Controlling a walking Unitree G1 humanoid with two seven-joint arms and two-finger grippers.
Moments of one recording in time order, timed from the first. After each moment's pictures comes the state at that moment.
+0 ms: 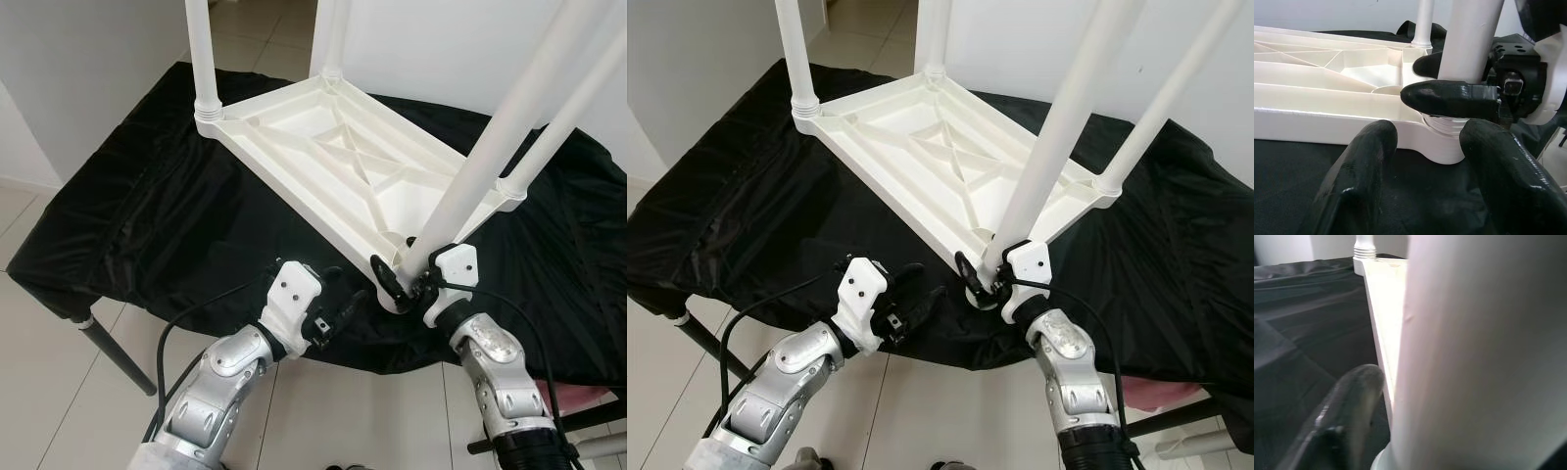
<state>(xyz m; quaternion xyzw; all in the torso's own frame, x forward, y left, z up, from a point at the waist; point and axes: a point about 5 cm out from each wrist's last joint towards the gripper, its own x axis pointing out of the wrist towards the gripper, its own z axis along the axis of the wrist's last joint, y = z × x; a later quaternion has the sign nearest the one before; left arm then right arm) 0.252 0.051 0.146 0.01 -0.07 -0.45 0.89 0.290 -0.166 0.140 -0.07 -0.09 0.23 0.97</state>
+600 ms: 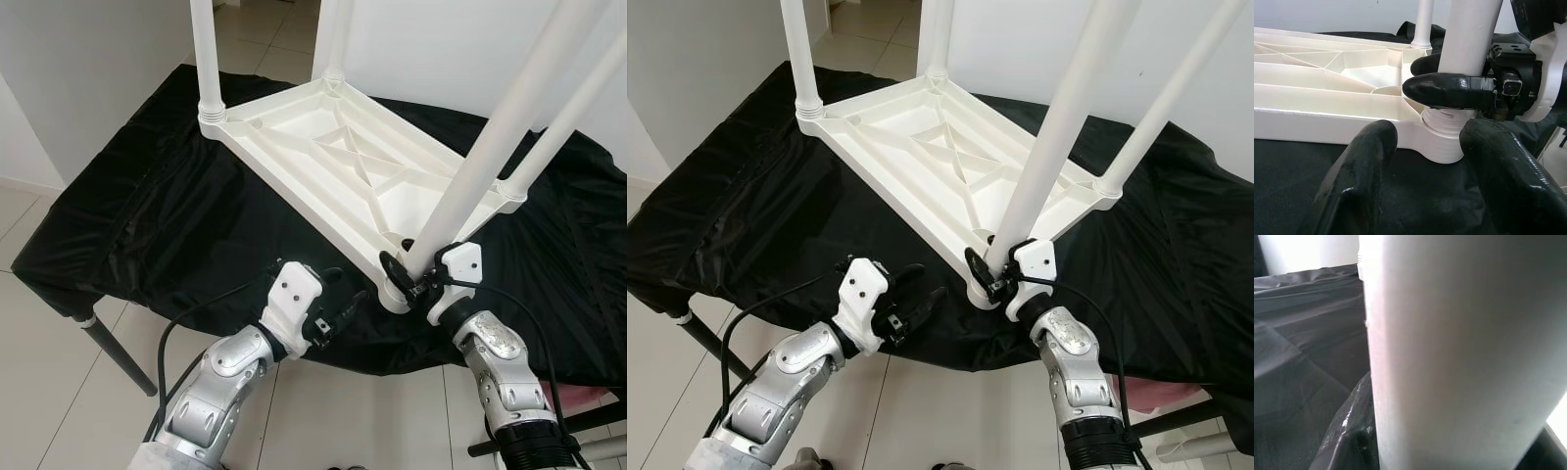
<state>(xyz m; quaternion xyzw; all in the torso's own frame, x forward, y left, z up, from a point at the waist) 0.252 0.050 0.145 0.01 -0.07 -0.45 0.89 0.293 -0.171 0.137 -0.05 -0.09 0.24 0.97</state>
